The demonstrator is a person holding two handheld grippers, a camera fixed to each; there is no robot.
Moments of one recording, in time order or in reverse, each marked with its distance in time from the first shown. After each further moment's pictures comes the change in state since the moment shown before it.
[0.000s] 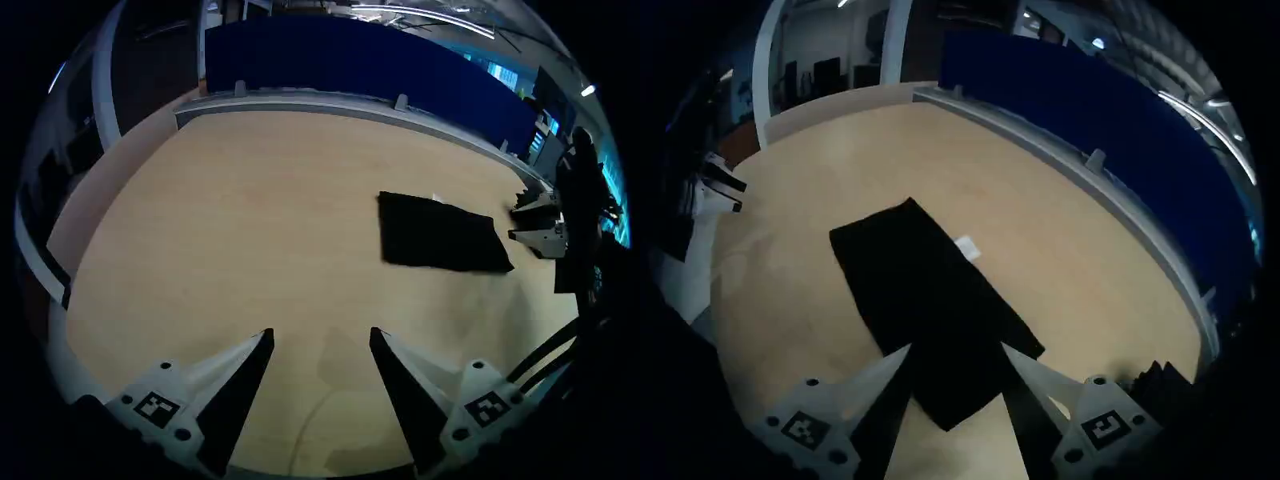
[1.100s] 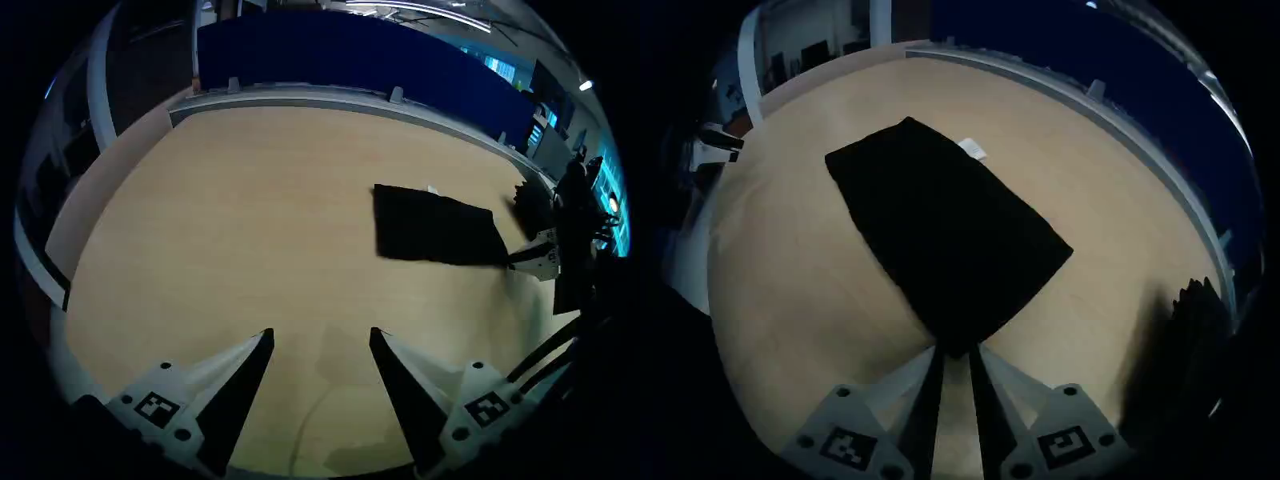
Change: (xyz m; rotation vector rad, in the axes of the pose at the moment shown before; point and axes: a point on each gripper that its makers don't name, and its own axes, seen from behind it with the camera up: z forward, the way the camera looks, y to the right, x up) left arm -0.002 0.008 0.008 -0.004 -0.020 0.022; right arm -0.101 -0.016 0.005 0.055 -0.162 0.080
